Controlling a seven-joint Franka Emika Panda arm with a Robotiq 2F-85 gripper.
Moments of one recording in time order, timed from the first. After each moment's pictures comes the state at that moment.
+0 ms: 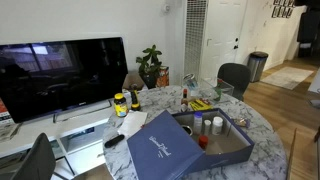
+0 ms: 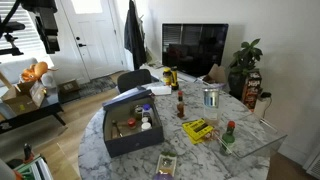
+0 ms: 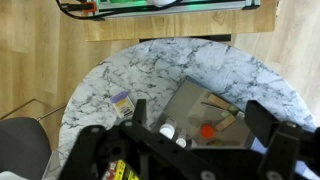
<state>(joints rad) 0.04 -0.78 0.25 -2.34 0.03 1.38 0.27</state>
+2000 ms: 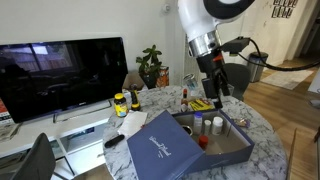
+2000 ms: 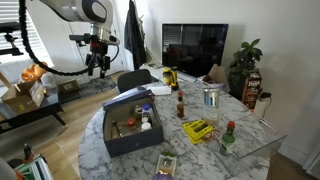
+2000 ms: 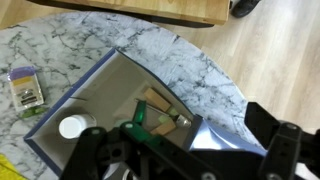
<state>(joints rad) 0.09 0.01 0.33 -2.05 0.10 1.65 0.24</state>
